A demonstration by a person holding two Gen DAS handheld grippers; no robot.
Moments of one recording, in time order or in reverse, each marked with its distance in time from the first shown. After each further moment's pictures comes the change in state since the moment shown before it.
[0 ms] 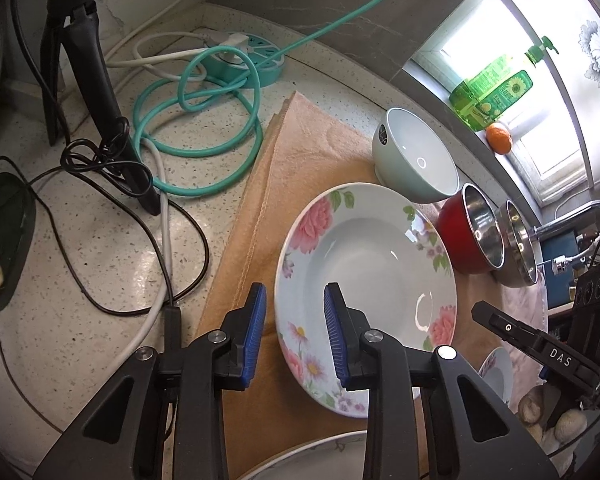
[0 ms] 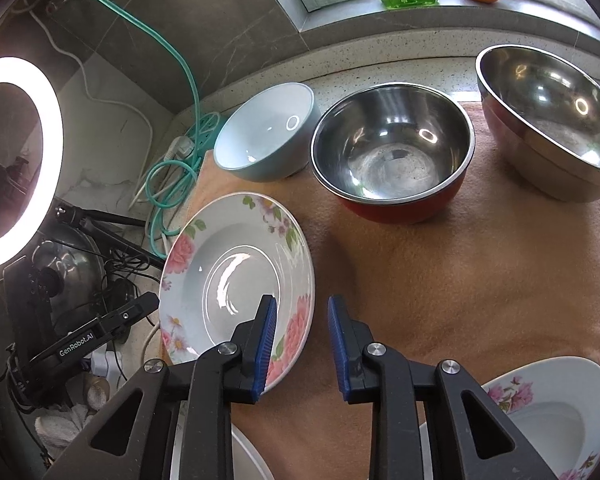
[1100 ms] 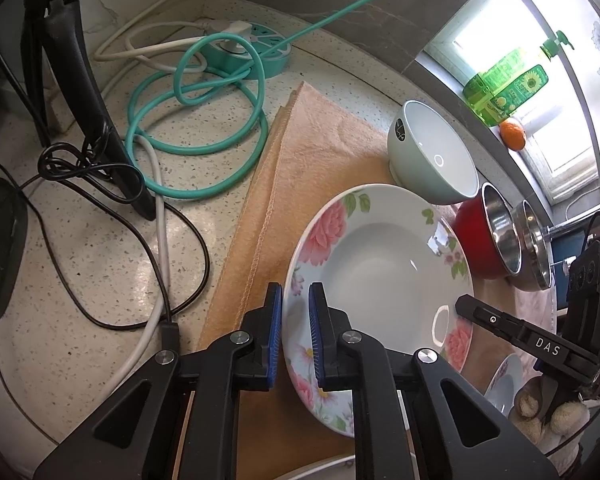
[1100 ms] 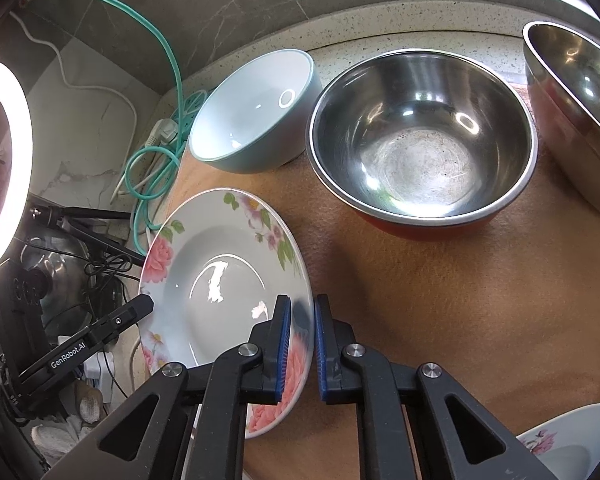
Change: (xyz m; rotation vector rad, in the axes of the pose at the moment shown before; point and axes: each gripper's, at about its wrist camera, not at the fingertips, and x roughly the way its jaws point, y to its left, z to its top) left arm 0.019 0.002 0.008 0.002 0.026 0.033; right arm 0.046 0.002 0.019 0.000 0.089 0.000
